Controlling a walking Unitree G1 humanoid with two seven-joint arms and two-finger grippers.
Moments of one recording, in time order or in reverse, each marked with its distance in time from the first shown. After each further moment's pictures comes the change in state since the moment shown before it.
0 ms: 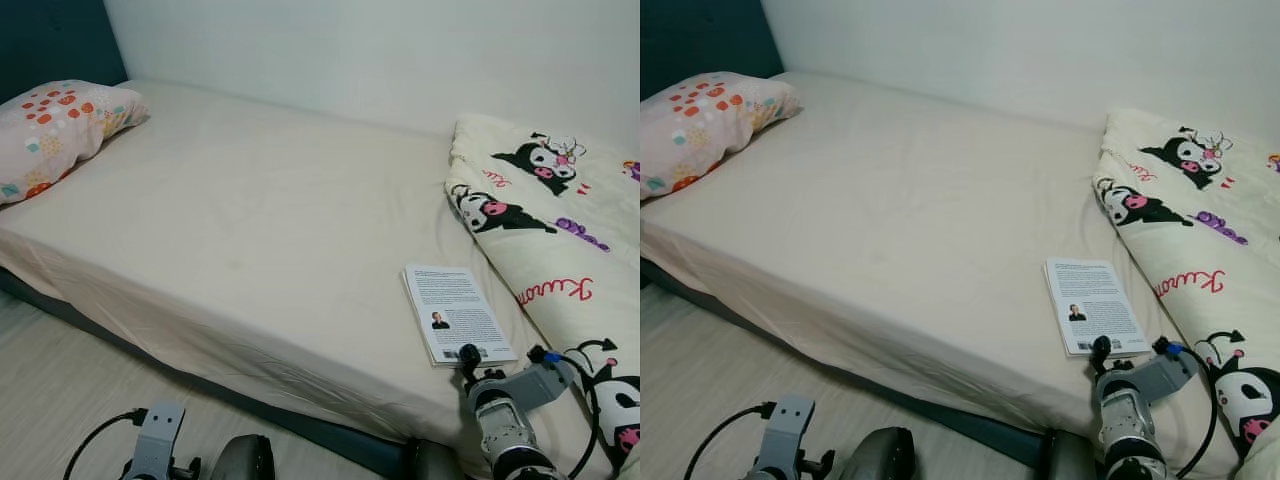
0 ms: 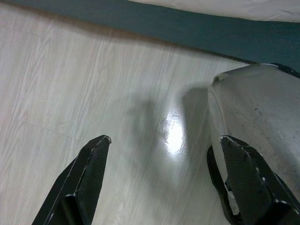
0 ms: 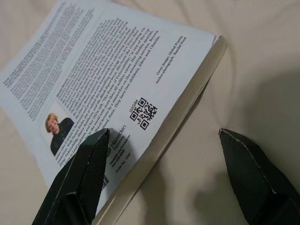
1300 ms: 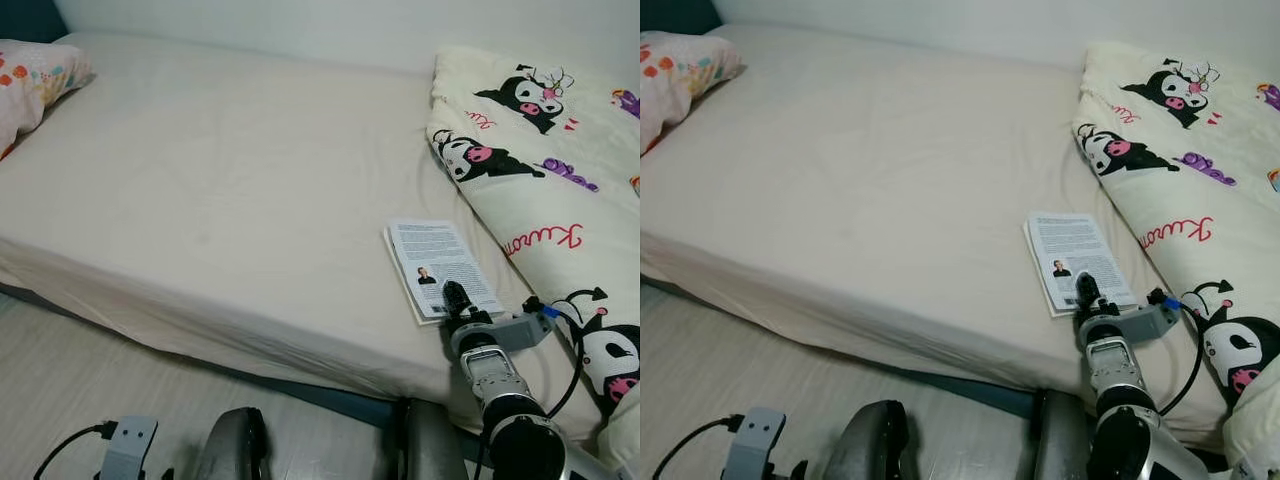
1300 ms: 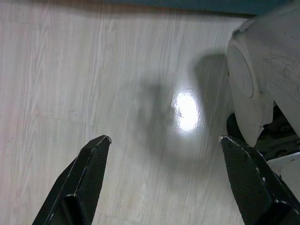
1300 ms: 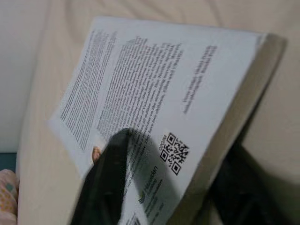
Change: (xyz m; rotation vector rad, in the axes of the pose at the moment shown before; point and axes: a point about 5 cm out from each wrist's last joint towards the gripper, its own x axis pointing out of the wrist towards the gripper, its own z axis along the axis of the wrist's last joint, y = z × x) left arm -0.017 0.033 -0.013 0.044 -0.045 0.025; right arm 0.013 0.082 0.018 0.232 0.014 0.354
